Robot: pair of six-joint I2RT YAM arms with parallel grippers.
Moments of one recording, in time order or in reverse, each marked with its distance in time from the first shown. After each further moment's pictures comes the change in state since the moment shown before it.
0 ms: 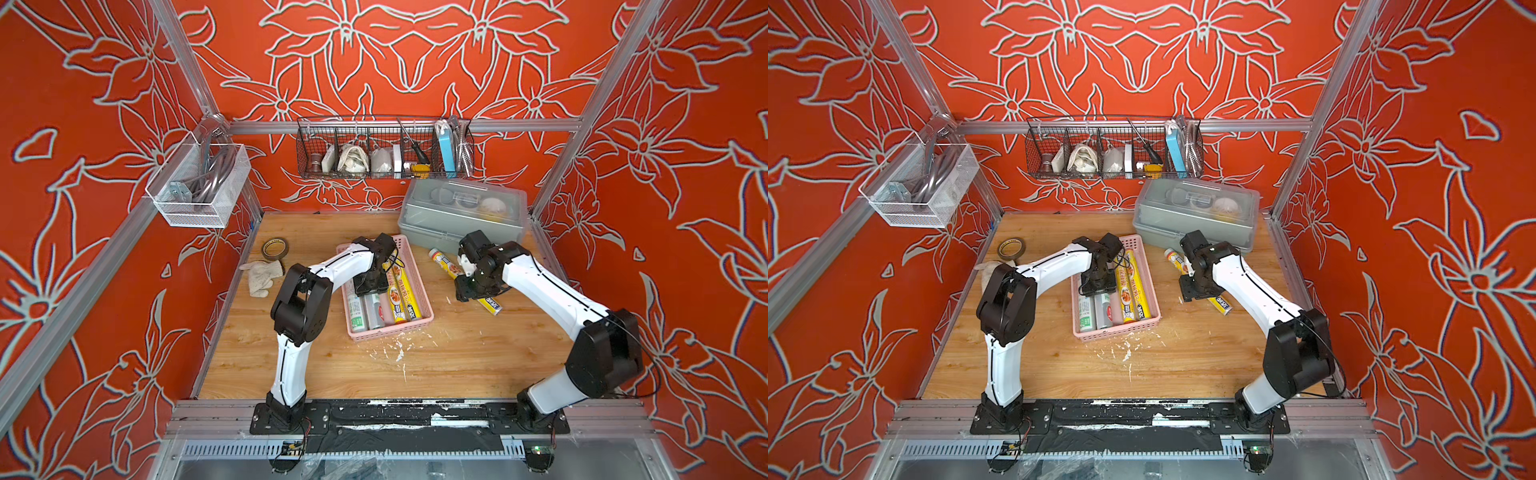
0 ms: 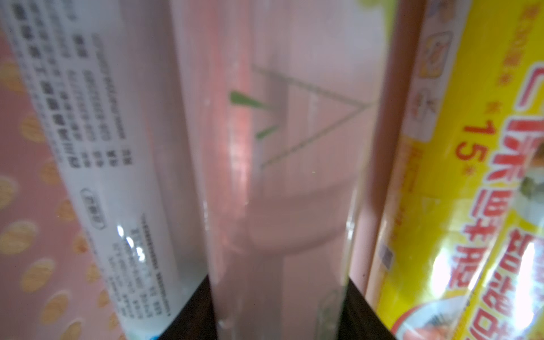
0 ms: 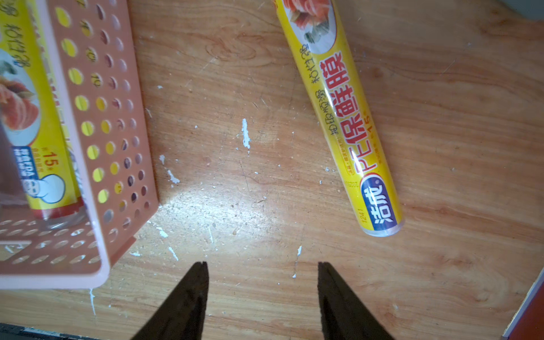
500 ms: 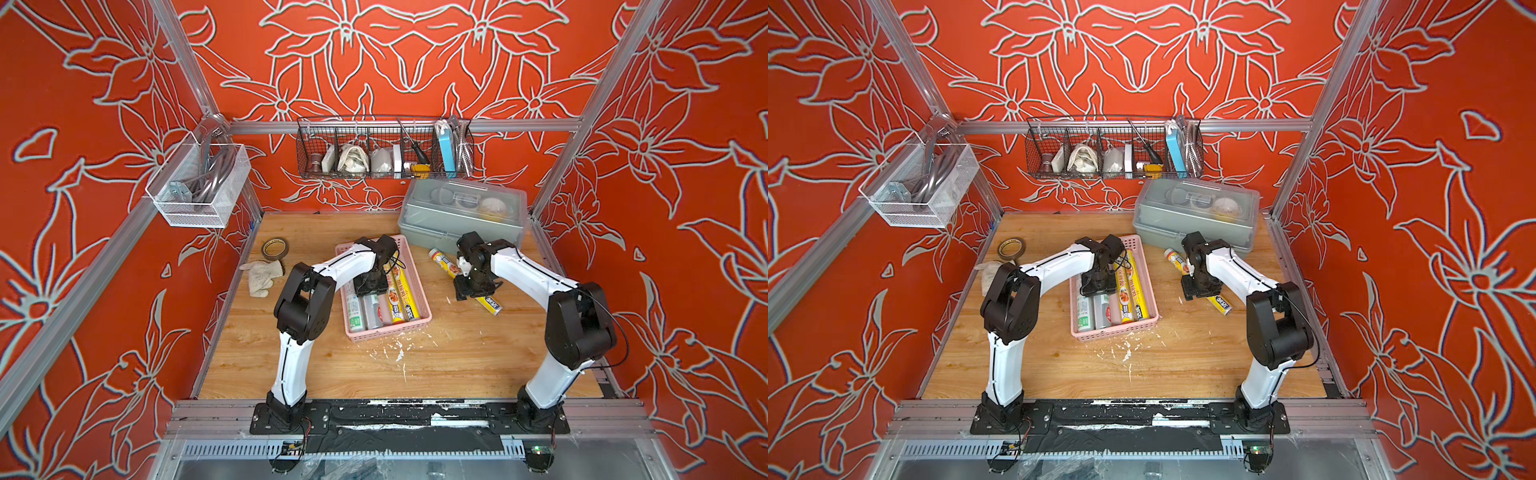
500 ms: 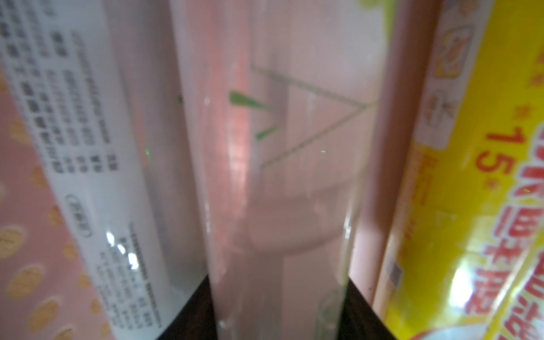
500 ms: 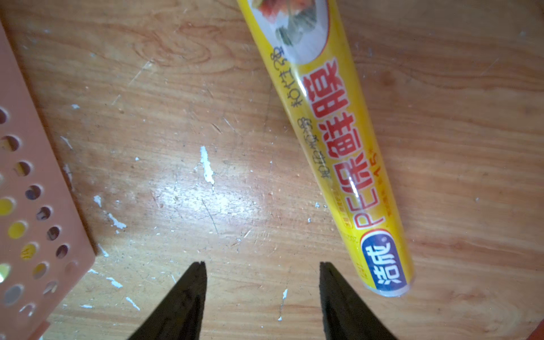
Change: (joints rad) left arm -0.006 0.031 0.015 -0.018 -0.034 0.000; right arm -0.067 0.172 0.023 0.067 0.000 -0.053
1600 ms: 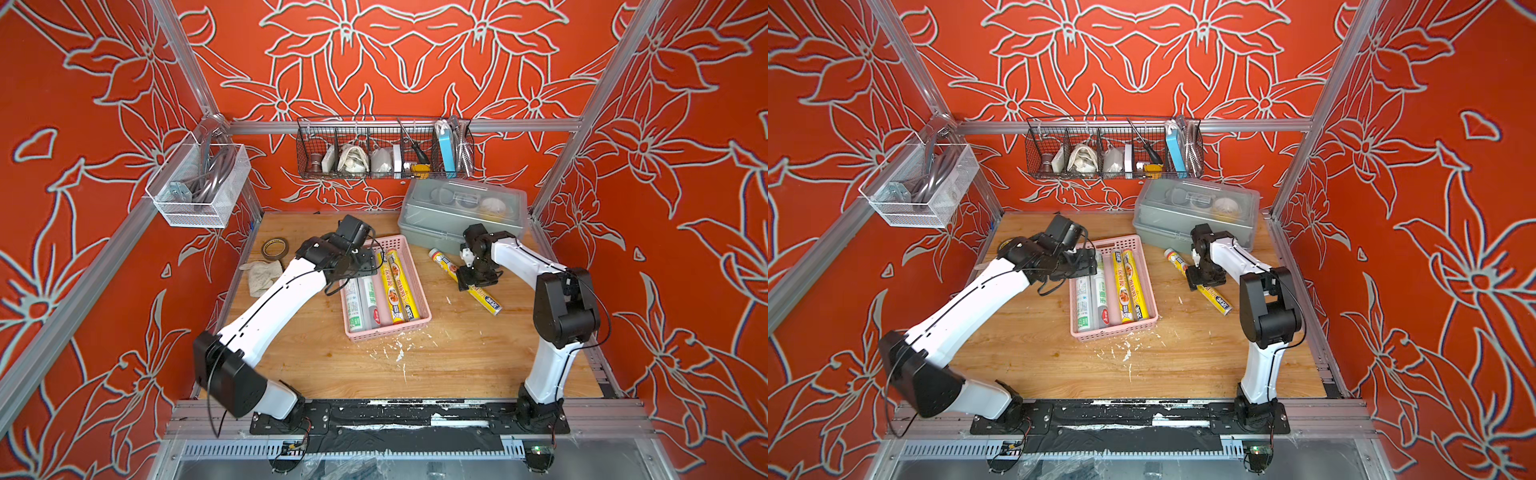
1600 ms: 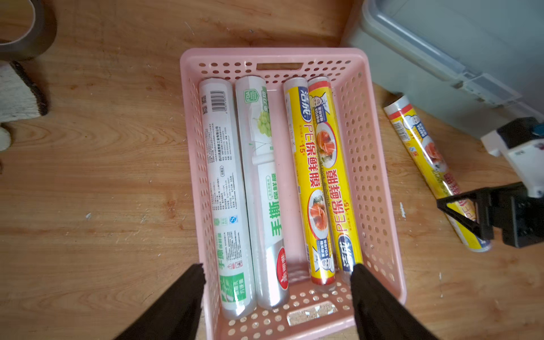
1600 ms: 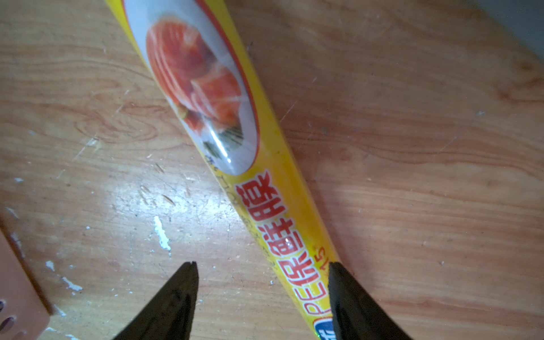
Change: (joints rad) left arm -0.006 -0.670 -0.161 0.062 -0.055 0.143; right arm -0.103 0.156 0.126 0.038 -0.008 -0.109
